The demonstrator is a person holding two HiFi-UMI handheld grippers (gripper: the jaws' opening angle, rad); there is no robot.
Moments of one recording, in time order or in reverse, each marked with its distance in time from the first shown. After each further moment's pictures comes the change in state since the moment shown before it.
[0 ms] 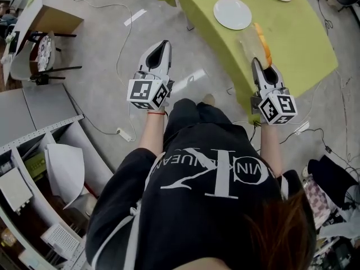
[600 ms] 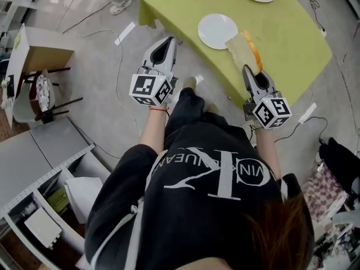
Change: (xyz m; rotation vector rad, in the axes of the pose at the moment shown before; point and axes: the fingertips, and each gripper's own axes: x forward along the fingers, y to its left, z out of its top) left arm 0.147 0.008 0.015 0.014 0.038 -0.243; right arm 0.056 -0.032 -0.006 0.176 0.003 -0.108
